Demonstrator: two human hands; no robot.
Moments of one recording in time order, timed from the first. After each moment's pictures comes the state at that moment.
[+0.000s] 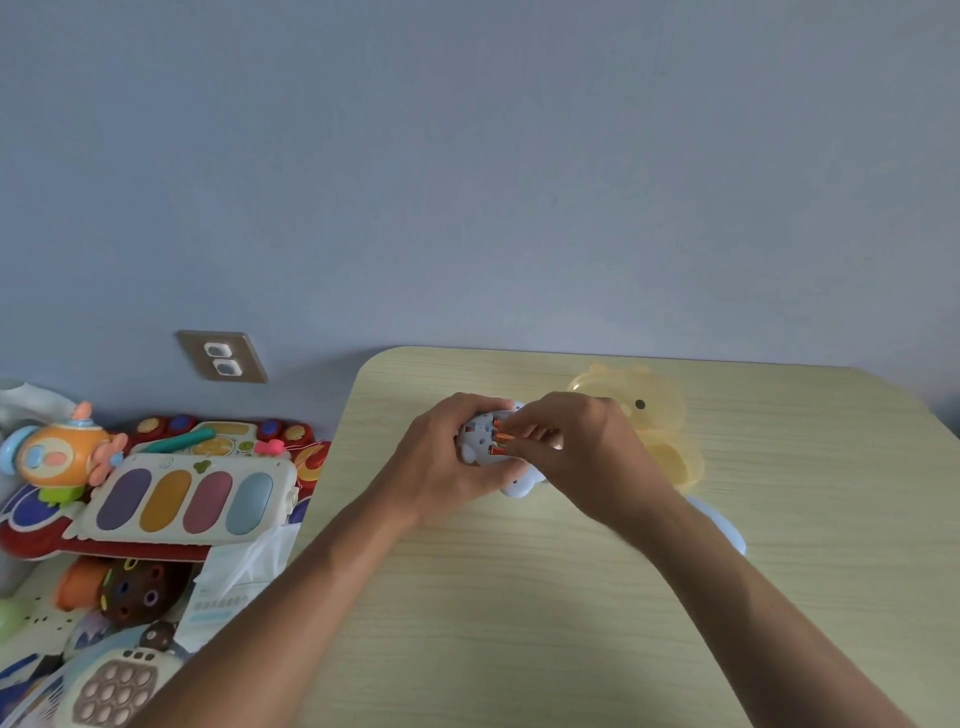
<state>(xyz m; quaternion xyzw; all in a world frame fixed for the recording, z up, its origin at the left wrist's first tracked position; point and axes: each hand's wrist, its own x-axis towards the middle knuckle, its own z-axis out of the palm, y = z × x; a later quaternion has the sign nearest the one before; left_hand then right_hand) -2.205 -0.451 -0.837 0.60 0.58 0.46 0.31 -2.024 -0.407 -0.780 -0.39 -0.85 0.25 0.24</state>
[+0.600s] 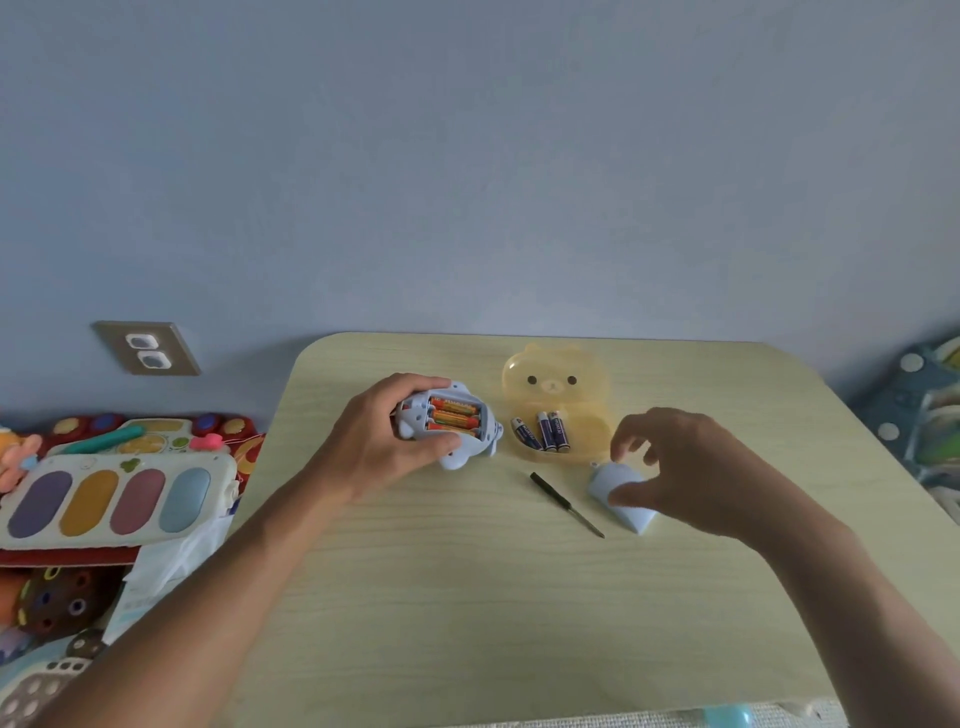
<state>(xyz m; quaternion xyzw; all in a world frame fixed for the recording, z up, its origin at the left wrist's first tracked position) -2.206 -0.452 -0.834 0.61 0.57 0.45 0.32 -1.888 -0.412 -0.763 -0.53 -0.83 0.18 0.05</state>
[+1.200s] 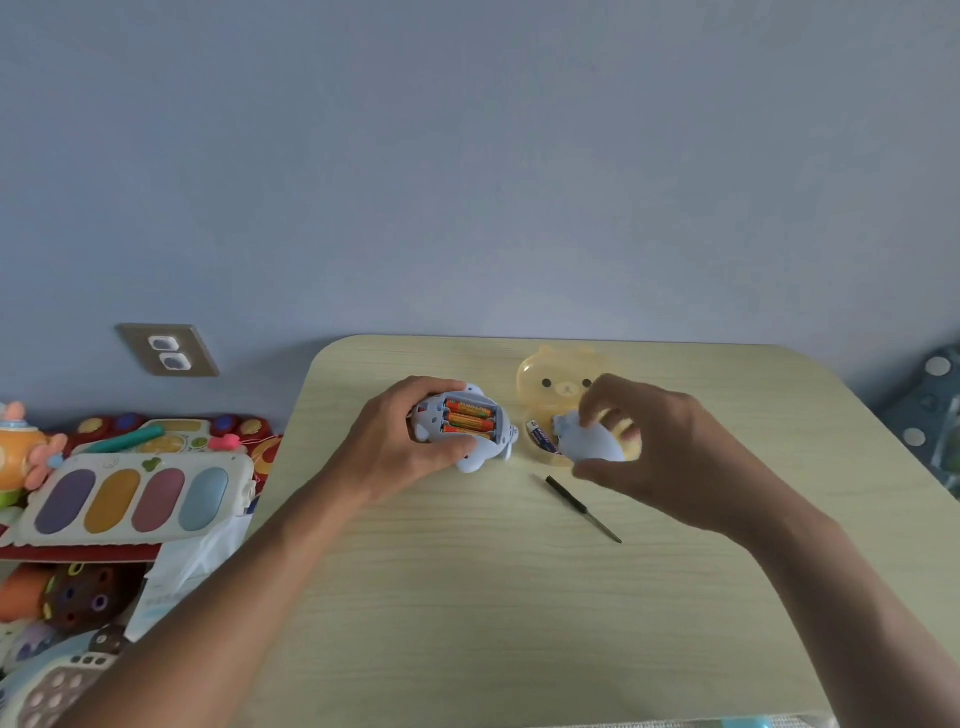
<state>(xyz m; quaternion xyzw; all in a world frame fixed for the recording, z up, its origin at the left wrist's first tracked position) -2.205 -0.453 -0.835 0.60 0.58 0.45 0.32 -1.921 -0.421 -0.751 -0.42 -0.87 0.20 0.18</state>
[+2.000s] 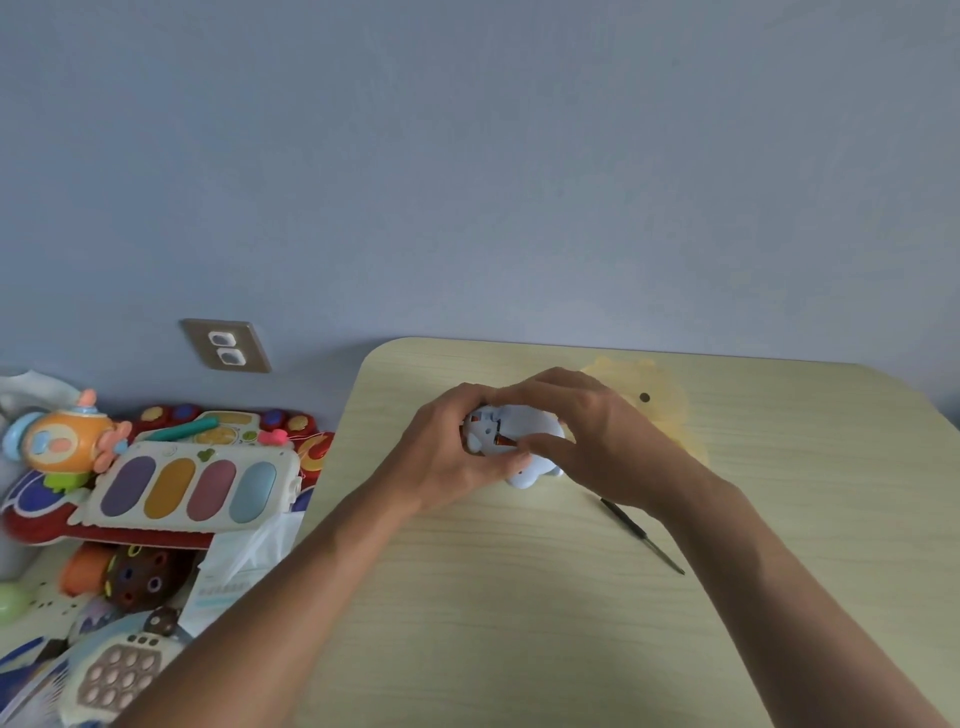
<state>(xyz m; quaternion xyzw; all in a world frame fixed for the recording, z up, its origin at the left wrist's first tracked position) -2.202 -0.453 -0.831 0.59 0.60 0.44 0.31 -2.014 -0.389 -0.781 -0.30 -0.91 0.23 0.17</state>
